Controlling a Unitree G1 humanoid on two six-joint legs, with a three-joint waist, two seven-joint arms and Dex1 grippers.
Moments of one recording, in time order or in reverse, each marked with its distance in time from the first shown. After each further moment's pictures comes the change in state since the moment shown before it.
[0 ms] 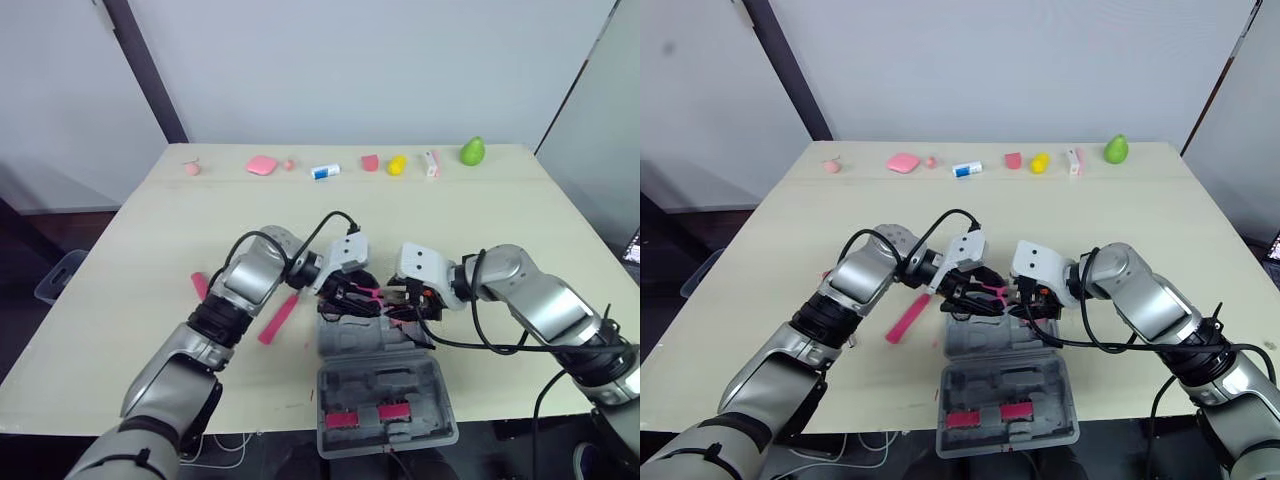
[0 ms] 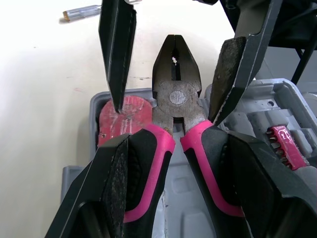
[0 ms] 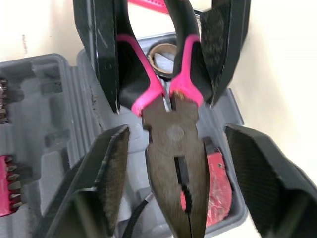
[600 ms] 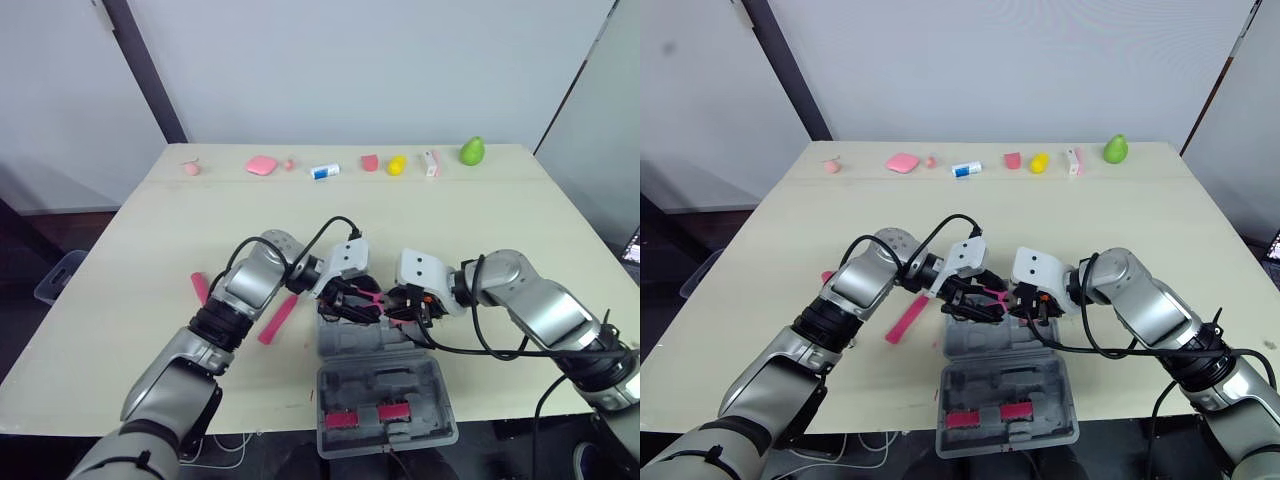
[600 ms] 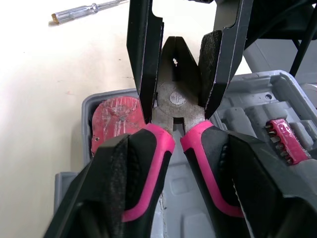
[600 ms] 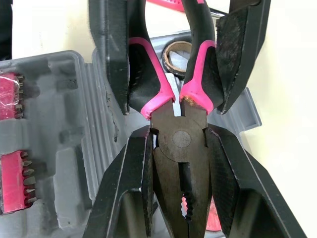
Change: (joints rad) left arm 0.026 0.005 0.034 0.010 -0.003 -0.135 -0.008; right arm 0.062 -0.009 -0.018 -0.004 -0.010 -0.035 0.001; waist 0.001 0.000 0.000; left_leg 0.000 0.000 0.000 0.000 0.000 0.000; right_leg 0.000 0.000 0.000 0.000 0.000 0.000
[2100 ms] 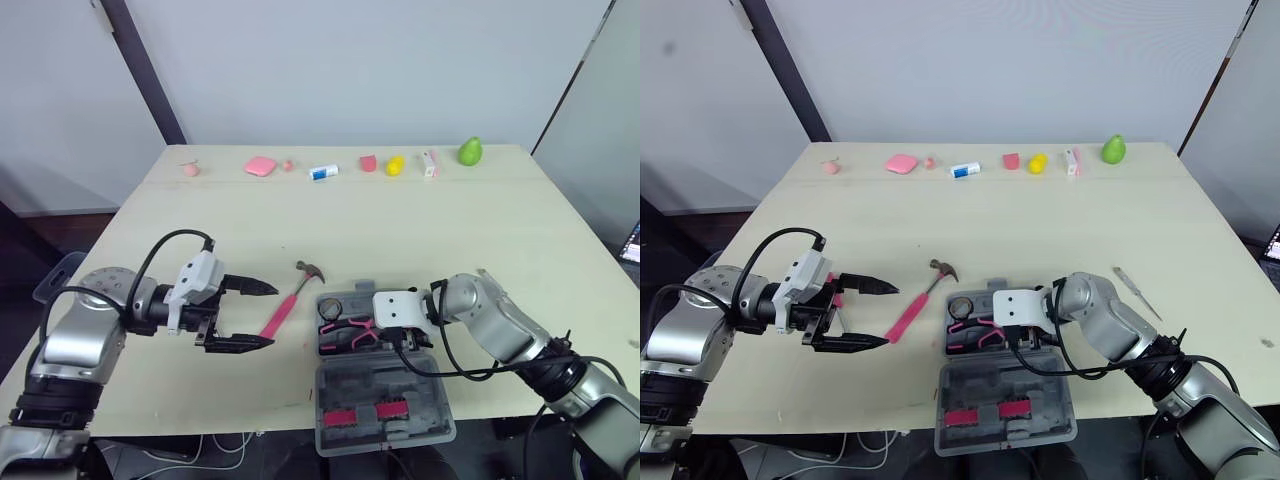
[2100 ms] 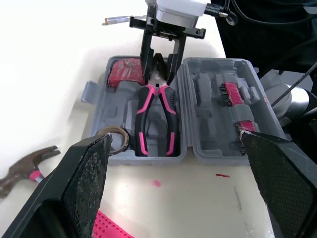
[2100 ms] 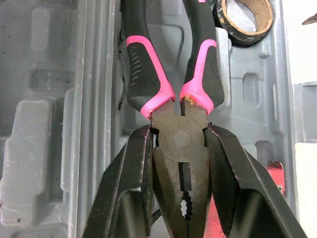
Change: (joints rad) left arm 0.512 0.422 0.461 -0.187 -0.341 -0.145 -0.157; right arm -0.006 0.127 0.192 0.221 -0.355 -0.333 0.067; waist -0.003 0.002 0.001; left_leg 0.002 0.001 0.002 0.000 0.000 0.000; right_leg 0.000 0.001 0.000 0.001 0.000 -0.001
